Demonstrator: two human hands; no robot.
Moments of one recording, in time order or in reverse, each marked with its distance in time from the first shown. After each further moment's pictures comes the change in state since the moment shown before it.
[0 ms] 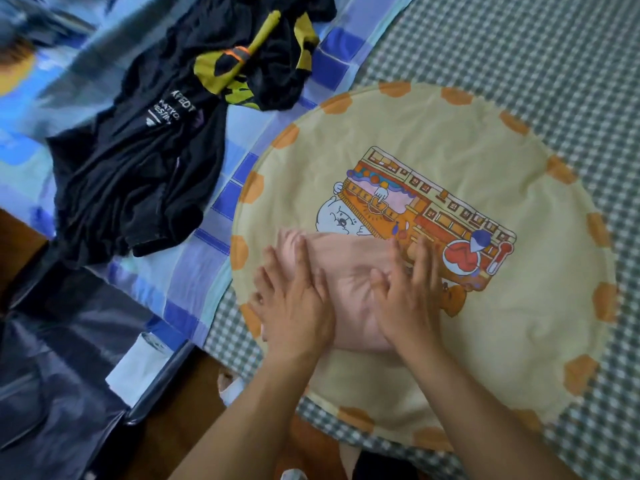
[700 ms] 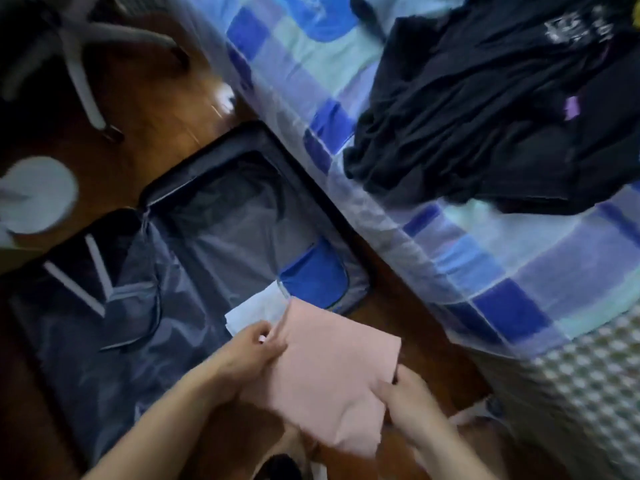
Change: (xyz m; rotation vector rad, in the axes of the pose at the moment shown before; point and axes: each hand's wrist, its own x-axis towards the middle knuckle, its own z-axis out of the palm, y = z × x) left_hand 0.029 -0.582 -0.047 -0.807 -0.585 -0.534; right_hand -0.237 -0.340 0.221 0.588 -0.939 0.617
